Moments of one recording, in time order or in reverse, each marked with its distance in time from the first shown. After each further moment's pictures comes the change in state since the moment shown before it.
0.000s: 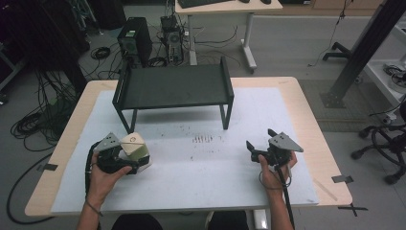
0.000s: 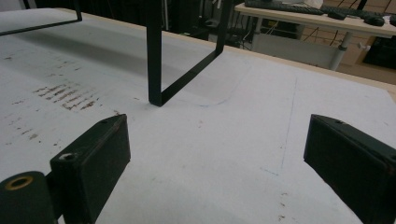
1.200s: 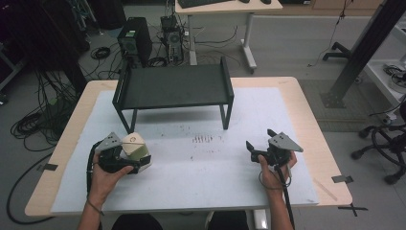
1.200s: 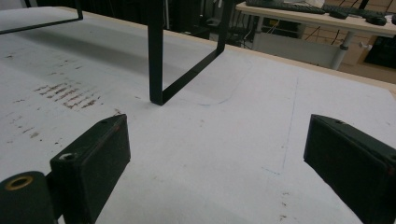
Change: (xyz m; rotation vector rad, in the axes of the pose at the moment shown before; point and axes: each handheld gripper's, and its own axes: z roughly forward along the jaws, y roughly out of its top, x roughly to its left) left arm -0.001 0.002 0.003 -0.002 -0.007 0.008; right arm 0.000 0.000 0.000 0.004 0.003 -0.002
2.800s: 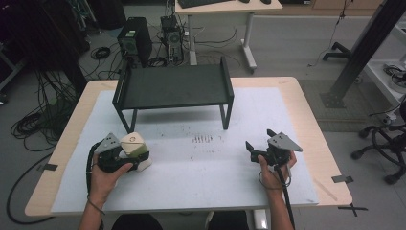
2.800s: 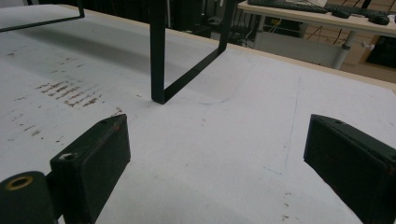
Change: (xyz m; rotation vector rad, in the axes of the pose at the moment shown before) left arm 0.005 -0.007 0.000 -0.033 0.044 0.012; right arm 0.001 0.000 0.001 0.006 0.006 -0.005
